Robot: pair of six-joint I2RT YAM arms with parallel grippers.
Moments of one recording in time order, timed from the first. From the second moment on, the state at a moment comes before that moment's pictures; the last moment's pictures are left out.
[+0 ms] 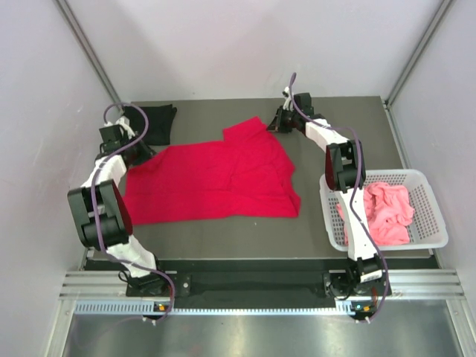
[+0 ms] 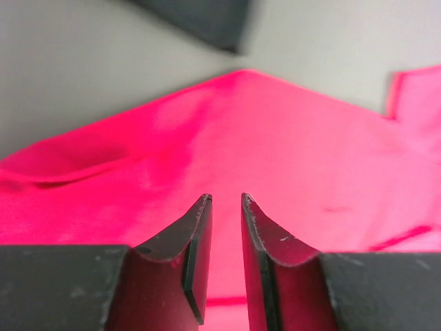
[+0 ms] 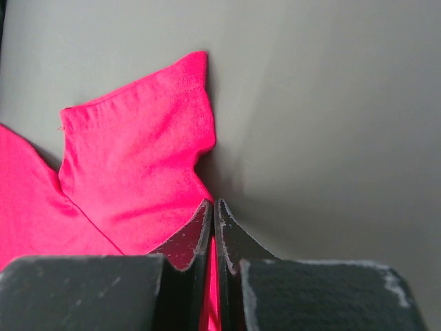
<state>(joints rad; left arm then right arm) 0.32 1.72 1.13 -0.18 0.37 -0.33 0.24 2.61 2.18 -0.22 -0.52 0.39</state>
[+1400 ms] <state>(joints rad) 0.16 2.02 1.63 -0.98 -0.36 -0.99 0.24 2.61 2.17 -0.21 -0.53 0.39</state>
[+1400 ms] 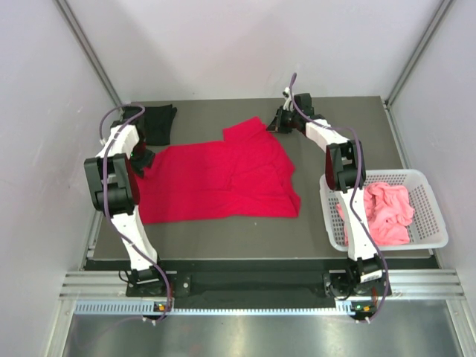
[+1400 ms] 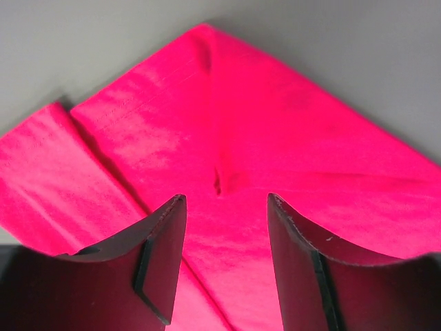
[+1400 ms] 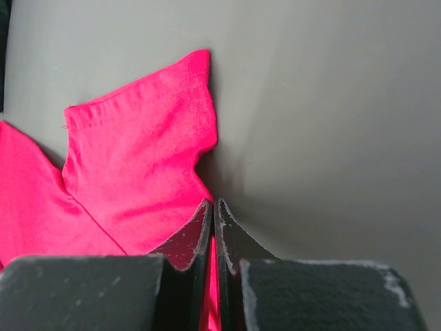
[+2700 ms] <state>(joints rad) 0.21 2.09 1.62 -0.91 -0.32 -1.06 0.23 2.61 2.17 -0.20 -0.54 0.40</state>
